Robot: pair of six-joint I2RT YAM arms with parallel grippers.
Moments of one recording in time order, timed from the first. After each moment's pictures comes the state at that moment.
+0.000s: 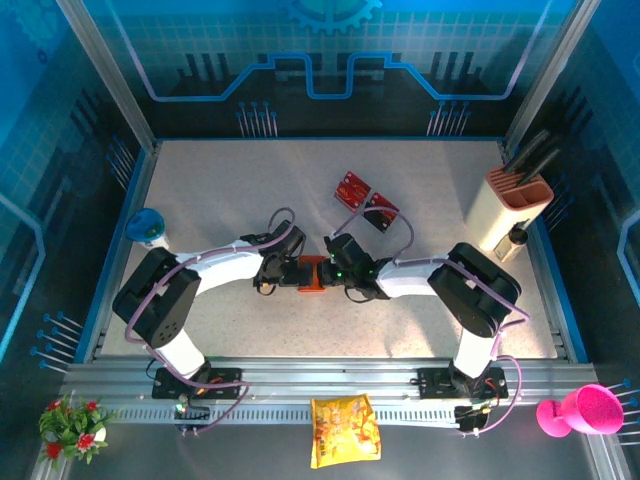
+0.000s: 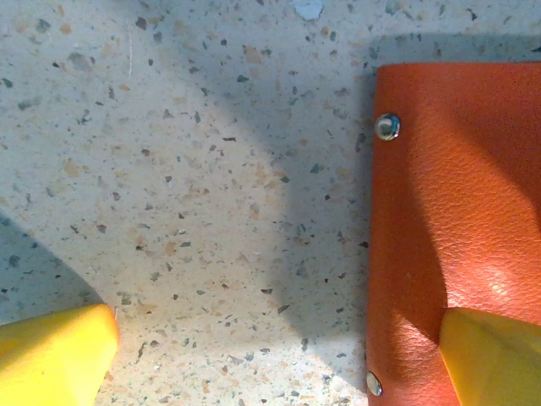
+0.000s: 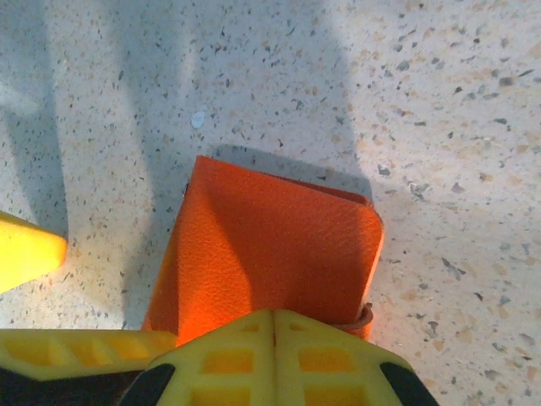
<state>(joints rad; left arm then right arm) -0.59 1.66 0.89 -0.52 -0.03 -0.63 0.82 1.80 0.79 0.18 0.00 0.65</state>
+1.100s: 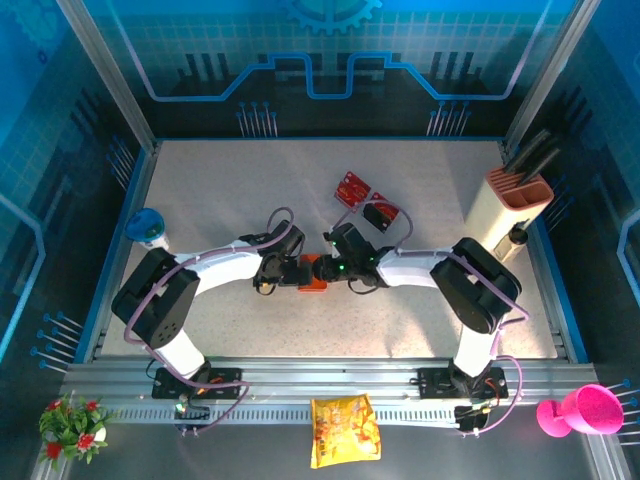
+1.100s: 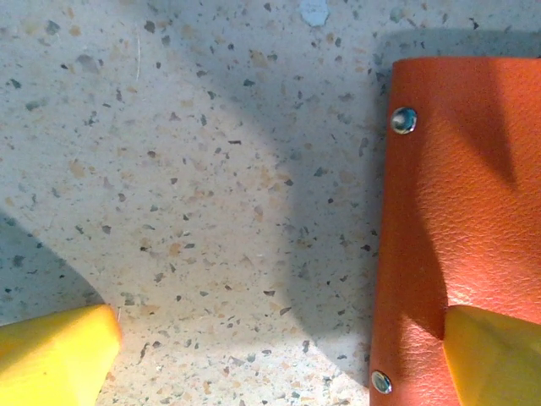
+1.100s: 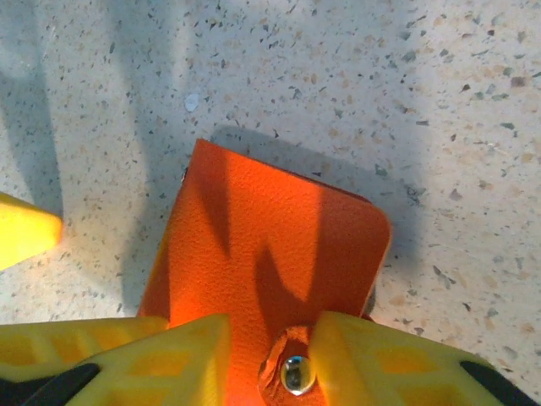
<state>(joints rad) -0.58 1.65 0.89 -0.52 -0.03 -0.64 0.74 1.80 0.91 -0.01 -0.16 0.57</state>
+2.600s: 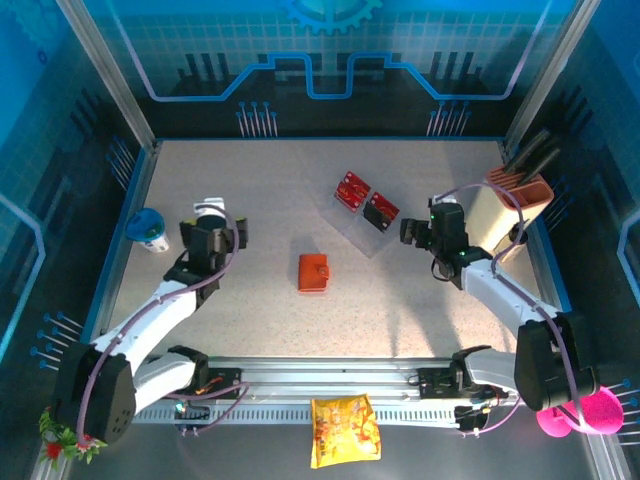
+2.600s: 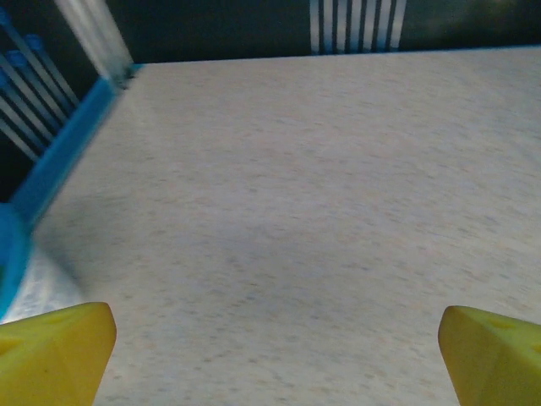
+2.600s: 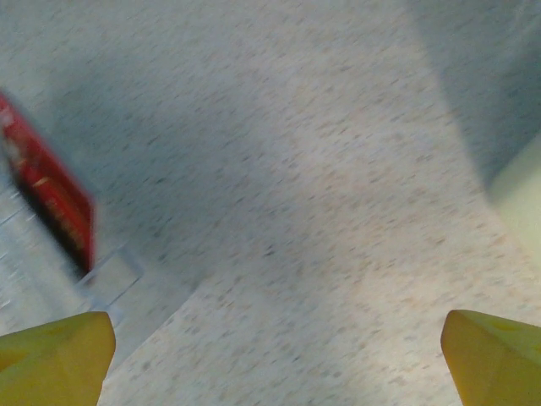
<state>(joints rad) -0.23 1.06 0.54 0.04 -0.47 -0.12 0.22 1.23 0.67 -0.10 0.23 0.24</state>
